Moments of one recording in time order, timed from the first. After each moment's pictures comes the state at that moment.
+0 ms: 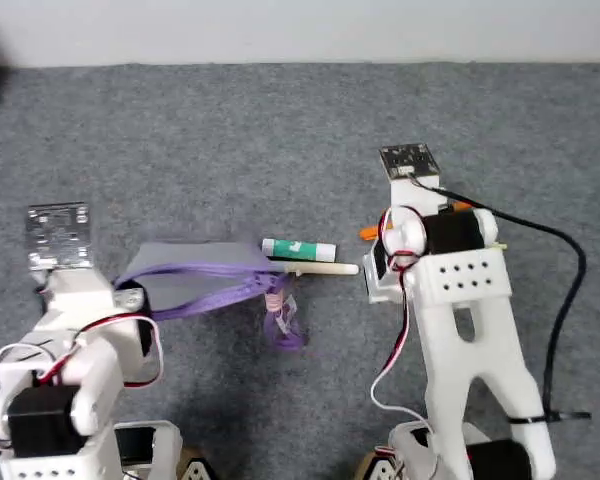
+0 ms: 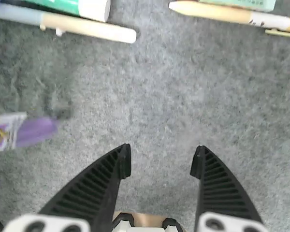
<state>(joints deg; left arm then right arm) -10.0 -68.4 37.3 91.0 6.5 -10.7 -22.5 19.1 92.4 -2.1</state>
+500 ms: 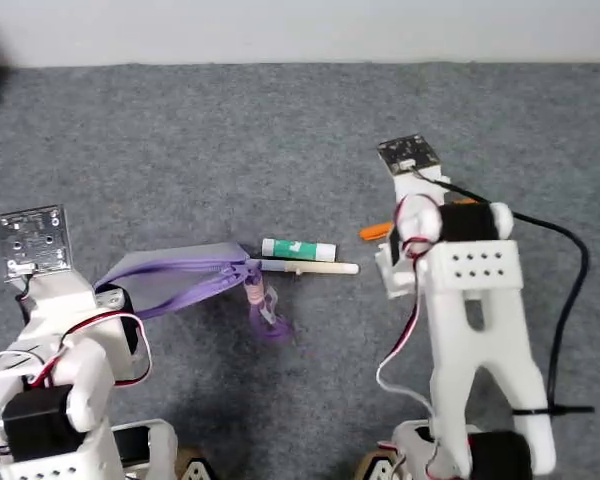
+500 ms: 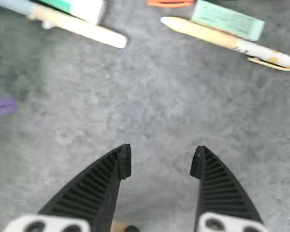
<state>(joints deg) -14.7 -68.8 38.4 91.0 6.5 -4.0 -19.0 17.8 89.6 13.6</state>
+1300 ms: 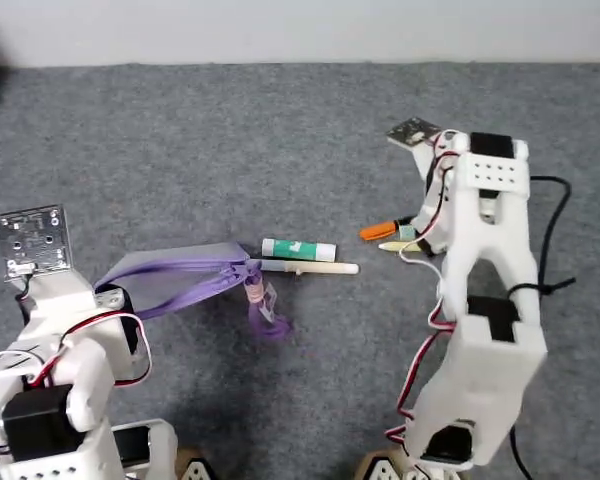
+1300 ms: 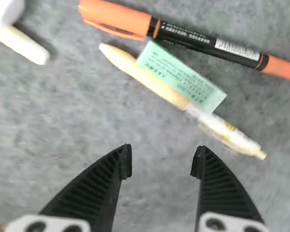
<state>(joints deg) -14.7 -68.8 38.4 91.0 6.5 6.8 27.8 -19.7 90.4 42.9</state>
